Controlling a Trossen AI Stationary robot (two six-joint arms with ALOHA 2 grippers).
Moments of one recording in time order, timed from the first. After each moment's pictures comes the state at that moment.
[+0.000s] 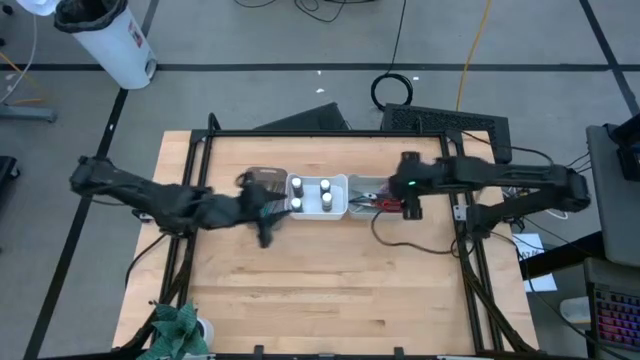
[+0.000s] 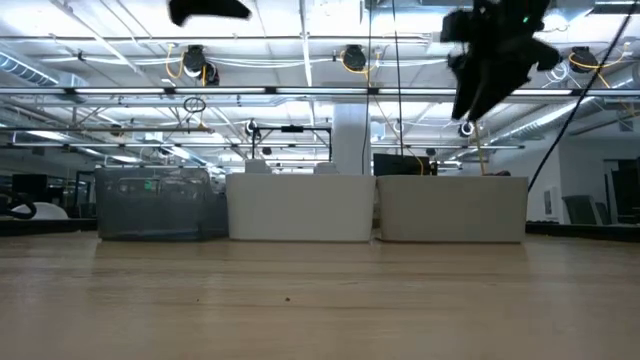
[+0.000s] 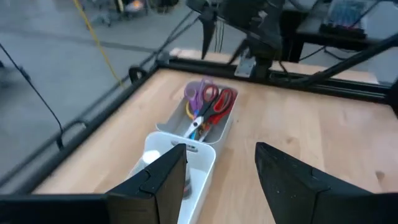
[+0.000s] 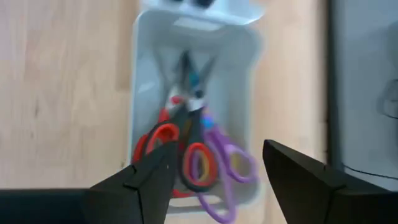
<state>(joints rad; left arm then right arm) -0.29 1.12 0.95 -0.23 -0.56 -0.24 -0.13 1.14 1.02 -0.92 0.22 -0.27</state>
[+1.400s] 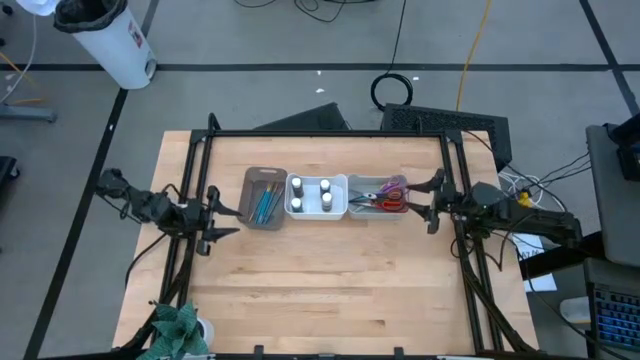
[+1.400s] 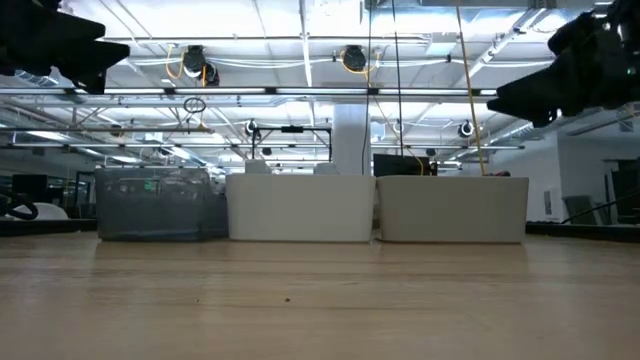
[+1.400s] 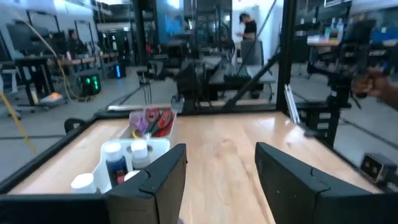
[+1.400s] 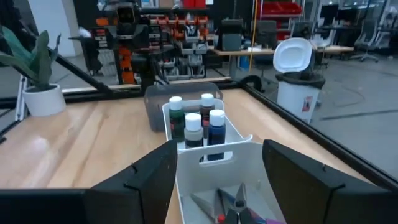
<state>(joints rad) -0.49 0.00 0.13 -0.08 -0.42 0.04 -0.14 0.01 0.12 -0.14 0.08 0.03</state>
